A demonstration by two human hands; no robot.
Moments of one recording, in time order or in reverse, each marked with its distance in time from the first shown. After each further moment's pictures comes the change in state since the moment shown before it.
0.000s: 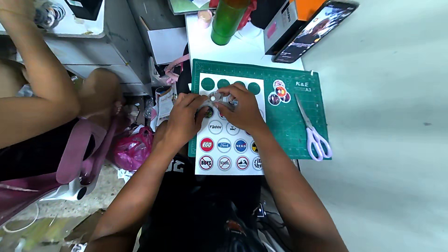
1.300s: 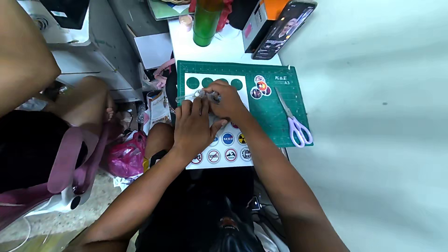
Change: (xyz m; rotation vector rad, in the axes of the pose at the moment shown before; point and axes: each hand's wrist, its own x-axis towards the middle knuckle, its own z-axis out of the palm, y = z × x) left_hand -0.009 0.072 0.020 0.446 -0.205 -0.063; right_hand 0.012 0.013 0.000 0.026 -0.039 -0.061
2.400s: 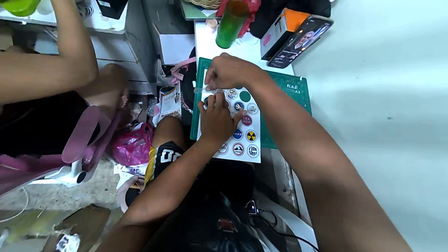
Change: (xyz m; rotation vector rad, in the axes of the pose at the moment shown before) left_hand 0.007 0.037 0.034 -0.022 0.188 -0.212; right_hand 0.097 -0.093 -0.037 -0.487 -0.687 -0.133
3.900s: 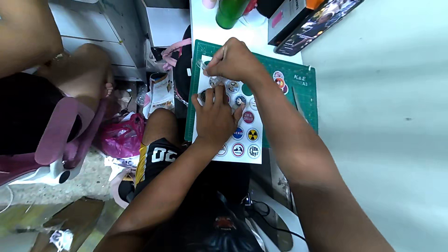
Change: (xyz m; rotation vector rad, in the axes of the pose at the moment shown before) left_hand 0.002 0.001 0.003 0.021 -0.041 -0.018; right_hand 0.007 0.026 0.033 0.454 0.193 0.432
